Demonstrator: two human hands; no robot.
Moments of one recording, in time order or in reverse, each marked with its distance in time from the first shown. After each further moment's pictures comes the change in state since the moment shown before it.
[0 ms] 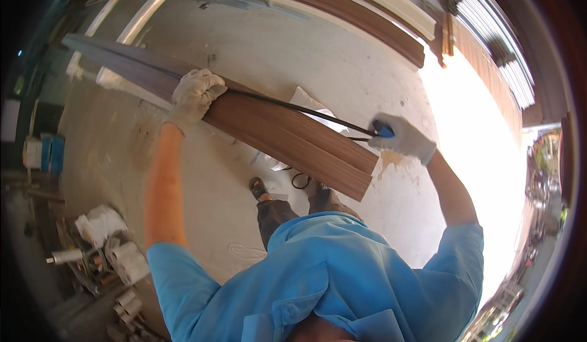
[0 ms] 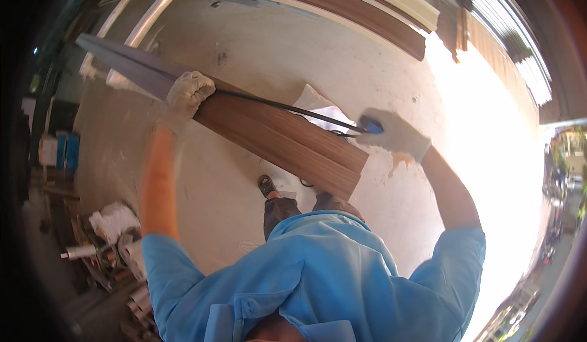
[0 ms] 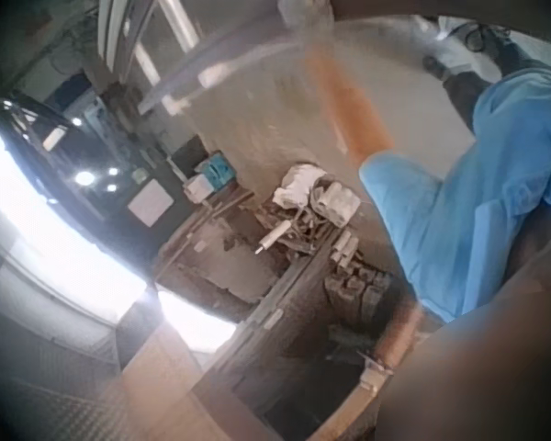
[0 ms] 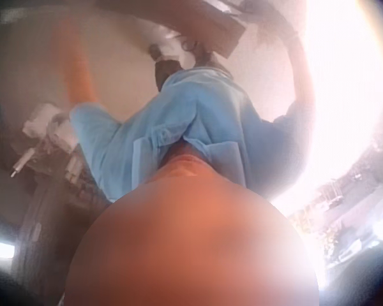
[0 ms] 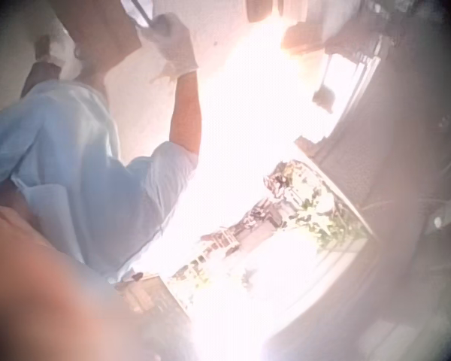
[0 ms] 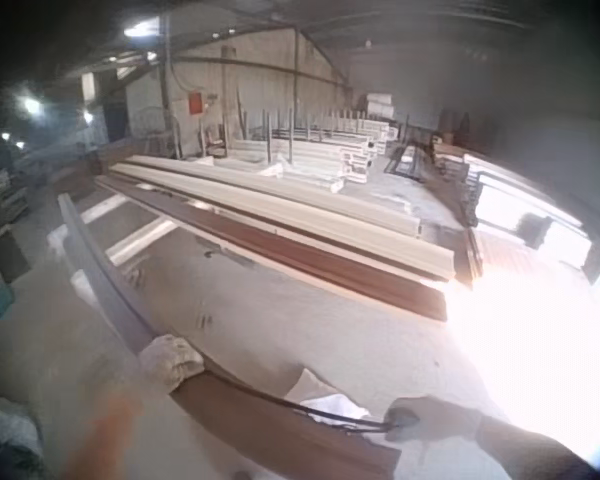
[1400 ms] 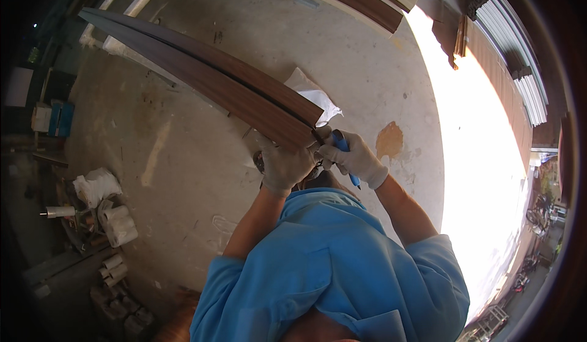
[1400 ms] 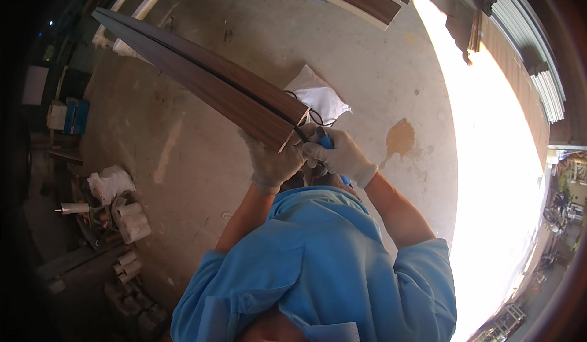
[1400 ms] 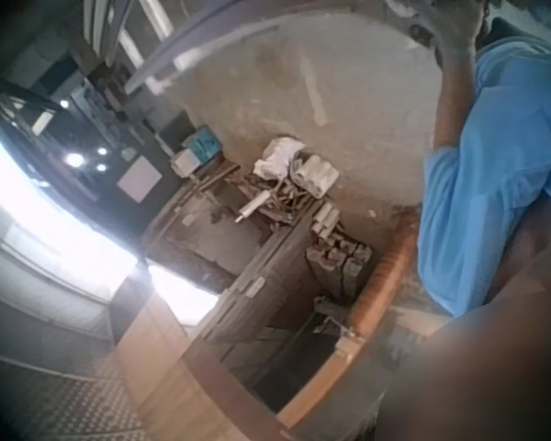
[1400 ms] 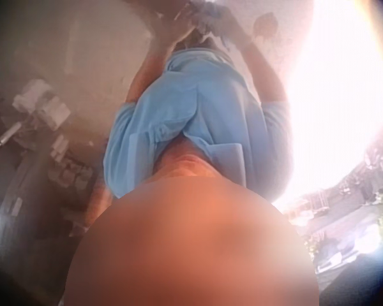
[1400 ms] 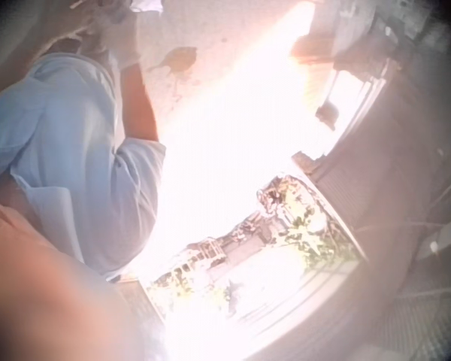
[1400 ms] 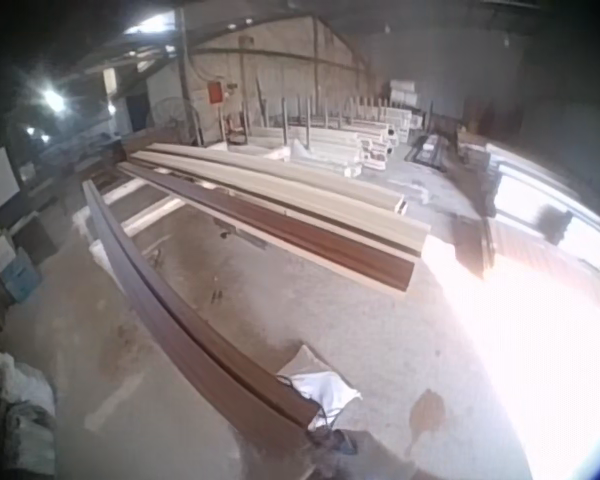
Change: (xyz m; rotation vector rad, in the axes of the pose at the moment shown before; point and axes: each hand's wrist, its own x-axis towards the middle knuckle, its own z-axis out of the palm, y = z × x) left_hand -0.085 0.328 0.213 -1.332 0.371 -0.276; right_hand -0.083 0.106 0.096 0.822 -0.132 -0.063
